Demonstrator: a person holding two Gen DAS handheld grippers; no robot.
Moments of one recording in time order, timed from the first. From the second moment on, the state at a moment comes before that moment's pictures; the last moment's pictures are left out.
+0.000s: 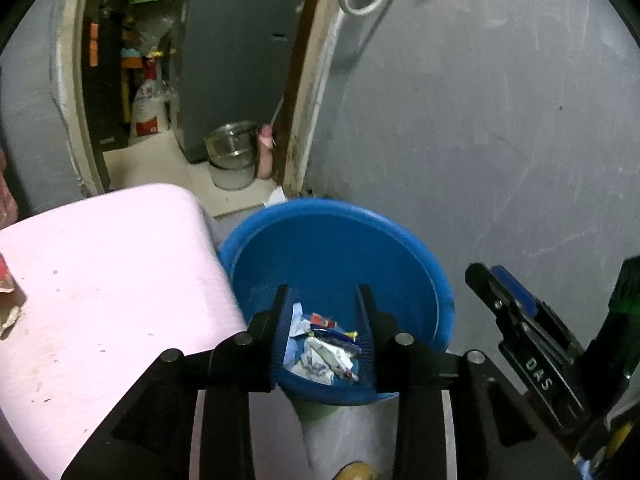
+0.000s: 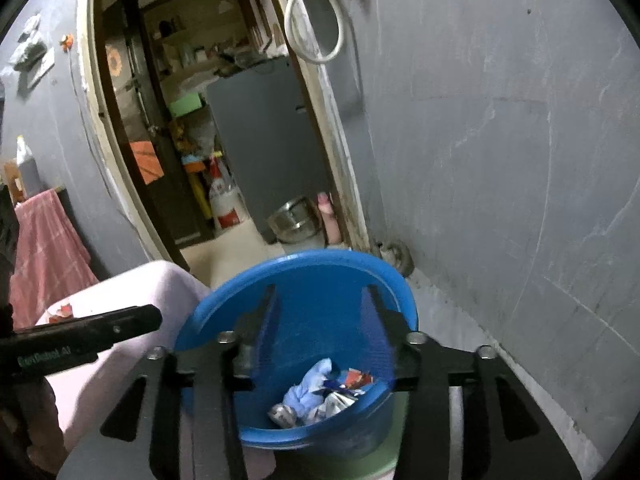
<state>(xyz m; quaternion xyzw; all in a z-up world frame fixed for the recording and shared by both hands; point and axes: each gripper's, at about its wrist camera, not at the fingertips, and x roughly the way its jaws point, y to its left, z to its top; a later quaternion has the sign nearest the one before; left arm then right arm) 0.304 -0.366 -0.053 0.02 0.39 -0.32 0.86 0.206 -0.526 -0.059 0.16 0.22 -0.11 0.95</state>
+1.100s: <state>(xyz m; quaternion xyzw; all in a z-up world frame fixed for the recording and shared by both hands) 0.248 -0.129 0.072 -0.06 0.16 -0.16 0.97 0.151 -0.377 0.052 0.11 0.00 -0.03 0.99</state>
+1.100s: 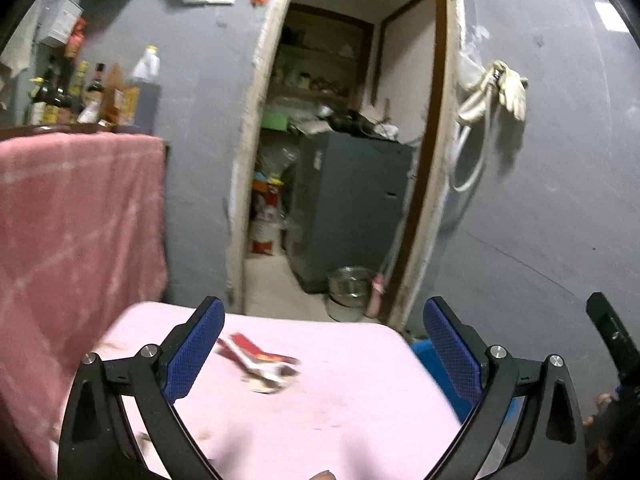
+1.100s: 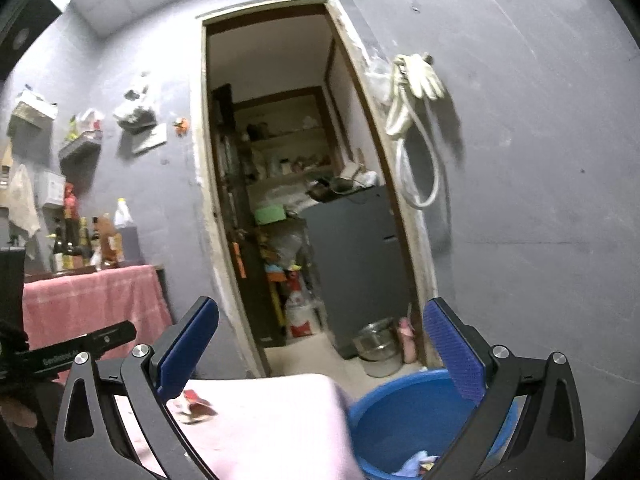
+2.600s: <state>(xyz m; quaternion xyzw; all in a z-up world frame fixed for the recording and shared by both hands) 0.338 0.012 -0.033 -0.07 0.35 0.00 0.93 0.397 -0.219 -0.051 0.01 0.44 0.18 0.88</state>
